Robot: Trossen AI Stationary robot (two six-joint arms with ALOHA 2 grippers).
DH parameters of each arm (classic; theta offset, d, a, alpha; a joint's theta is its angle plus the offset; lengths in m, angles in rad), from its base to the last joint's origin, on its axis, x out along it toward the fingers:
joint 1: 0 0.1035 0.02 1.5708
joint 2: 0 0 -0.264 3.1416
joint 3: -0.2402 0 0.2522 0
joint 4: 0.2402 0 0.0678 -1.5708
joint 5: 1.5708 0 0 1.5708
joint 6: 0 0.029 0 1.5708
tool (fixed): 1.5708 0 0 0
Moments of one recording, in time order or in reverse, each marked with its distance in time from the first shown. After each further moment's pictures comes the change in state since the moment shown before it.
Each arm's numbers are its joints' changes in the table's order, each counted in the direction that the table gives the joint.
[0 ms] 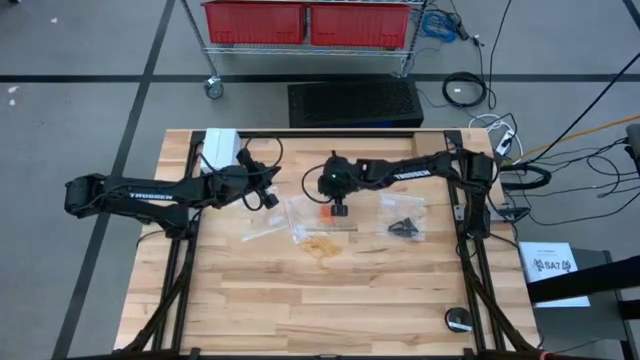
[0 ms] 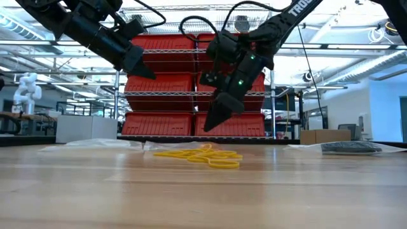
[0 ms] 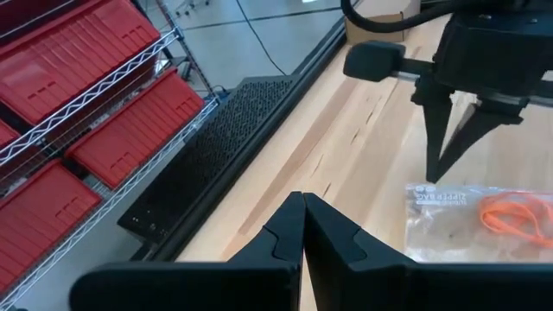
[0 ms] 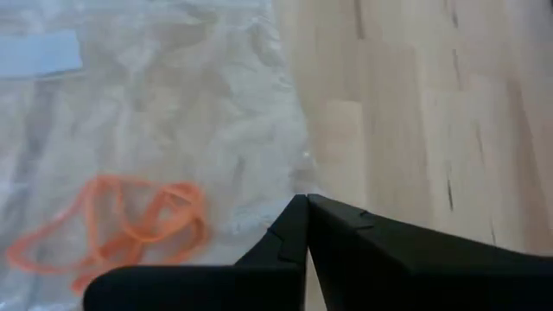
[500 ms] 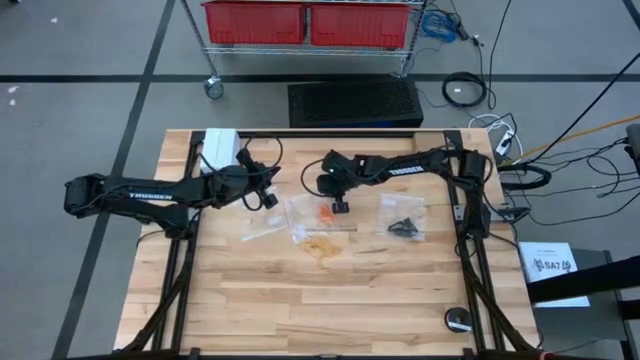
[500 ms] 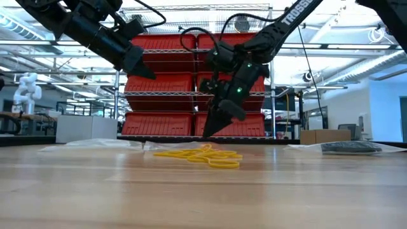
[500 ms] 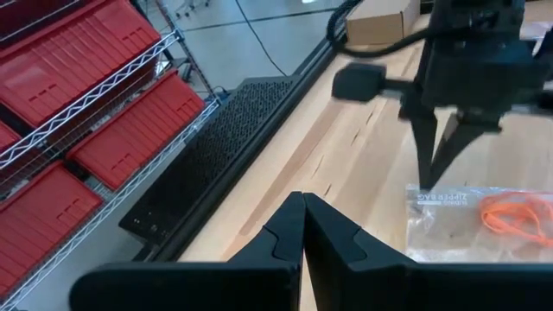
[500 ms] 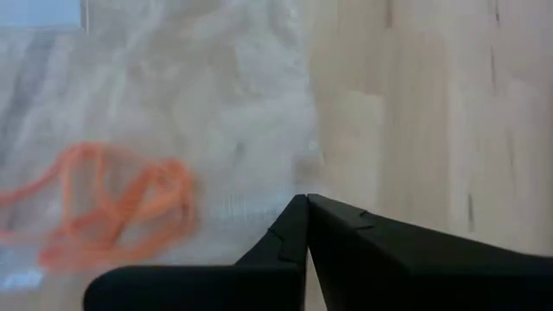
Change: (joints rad) left arm 0.000 0.000 0.000 -0.002 0.000 0.007; right arm -0.051 -0.046 -0.025 0.012 -0.107 -0.127
